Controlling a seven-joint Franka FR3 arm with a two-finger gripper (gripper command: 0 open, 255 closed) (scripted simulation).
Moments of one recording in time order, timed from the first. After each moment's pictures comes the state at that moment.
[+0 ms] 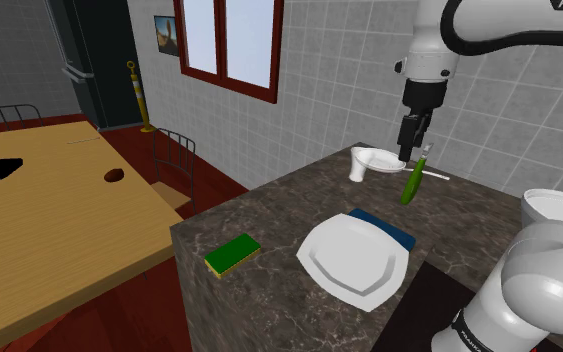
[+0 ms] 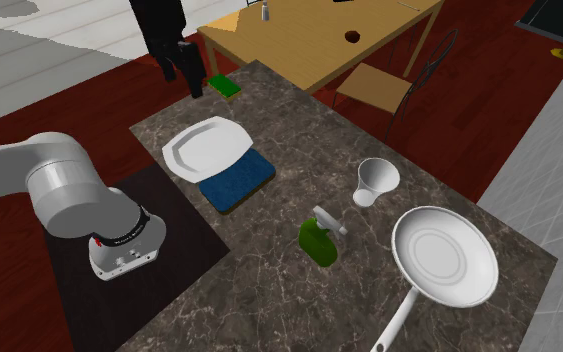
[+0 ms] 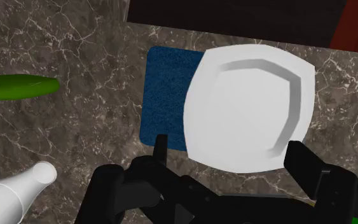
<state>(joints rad) 0.02 -0.76 0.02 -2.33 -0.09 1.49 -0.15</state>
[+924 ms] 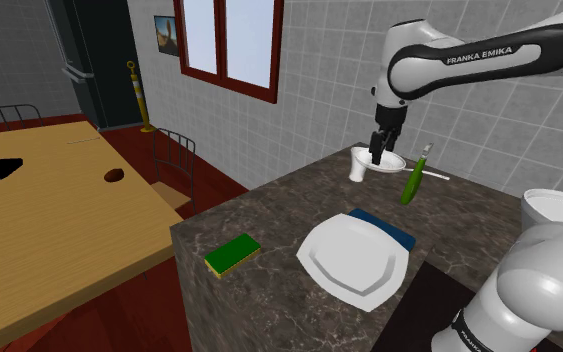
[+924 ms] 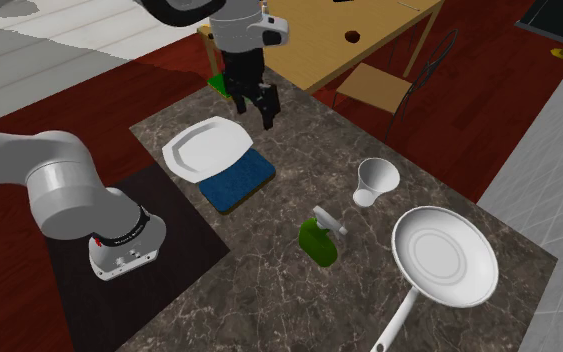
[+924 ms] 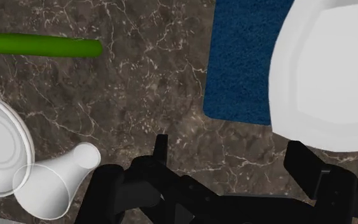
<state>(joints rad) -0.06 -0.48 -0.09 -2.34 -0.23 1.85 -0.21</state>
